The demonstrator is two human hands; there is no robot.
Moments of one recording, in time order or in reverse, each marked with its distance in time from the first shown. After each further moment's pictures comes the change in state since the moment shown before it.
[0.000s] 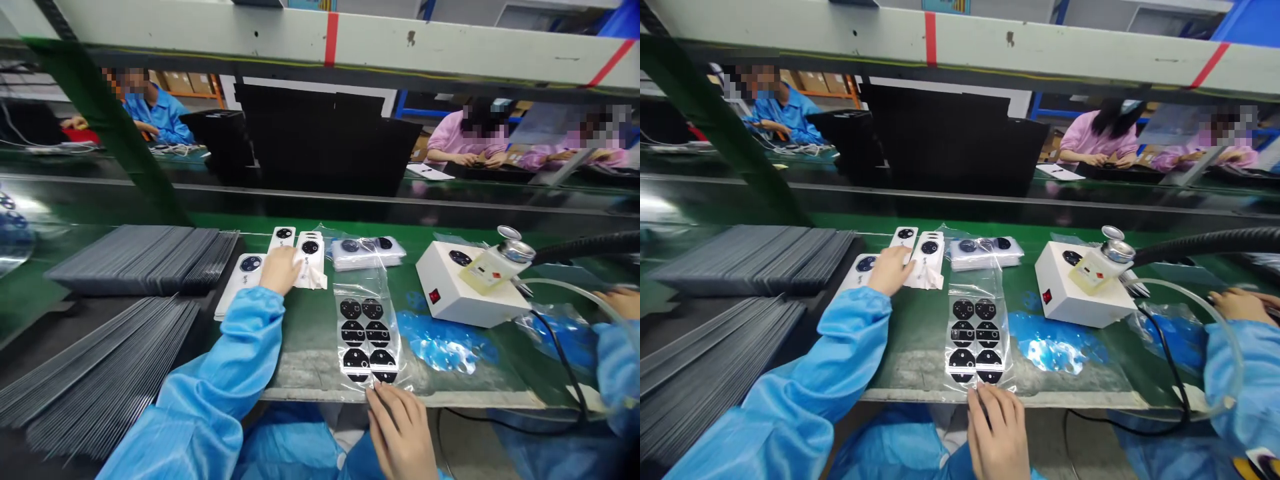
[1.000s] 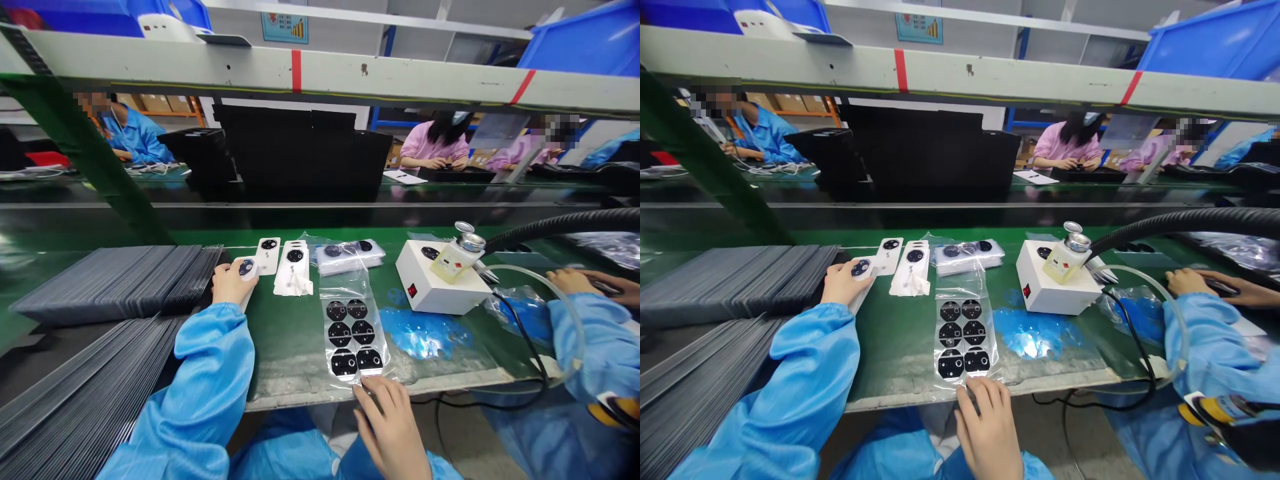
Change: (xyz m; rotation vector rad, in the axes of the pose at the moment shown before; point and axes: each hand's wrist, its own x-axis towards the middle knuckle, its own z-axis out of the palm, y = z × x) left_hand -0.013 -0.047 -0.023 -0.155 0.040 -0.475; right_hand 0.016 -0.006 -0.011 0.045 0.052 0.074
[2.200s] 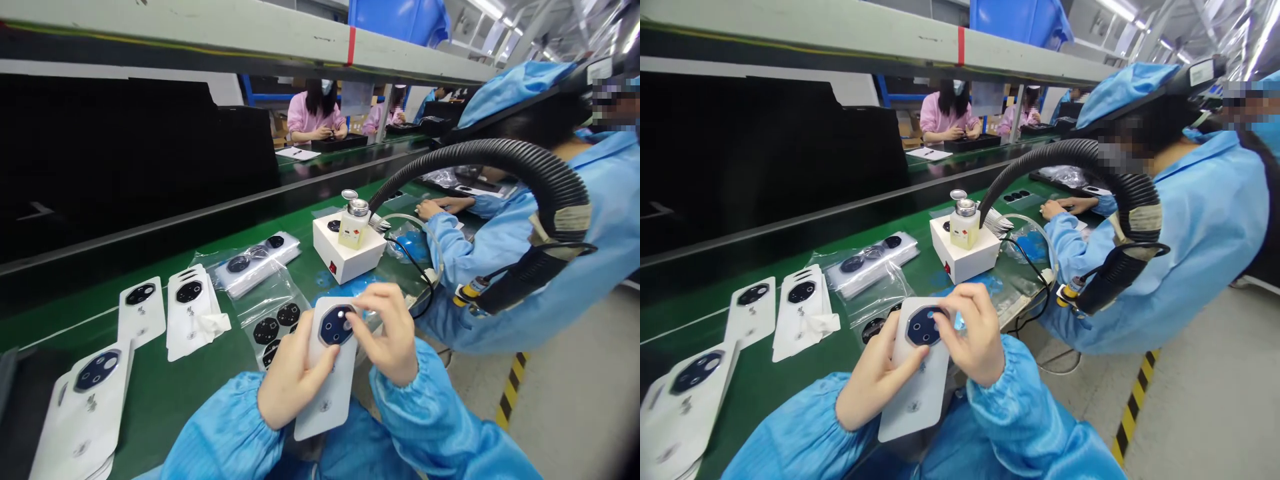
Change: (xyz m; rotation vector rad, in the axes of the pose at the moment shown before) left_hand -0.153 0.156 0.017 -0.748 -0.876 0.897; right_hand 0.083 0.053 -0.071 0.076 0.430 0.329
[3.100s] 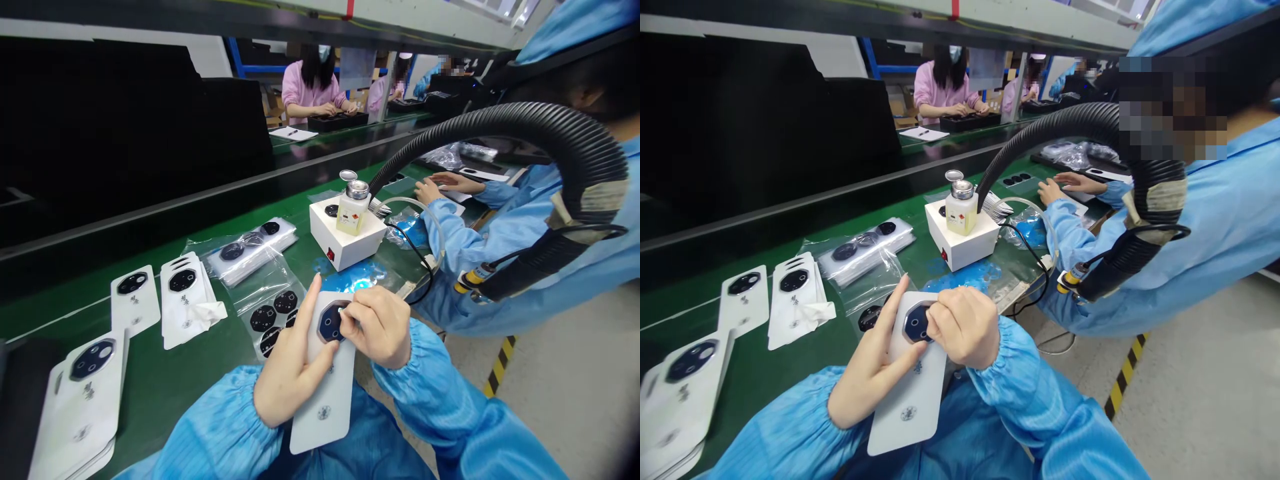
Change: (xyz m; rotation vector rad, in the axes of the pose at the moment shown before) left_hand -0.004 0.005 0.000 0.093 -0.033 0.043; right_hand -0.003 0.009 0.004 -0.240 0.013 -0.335
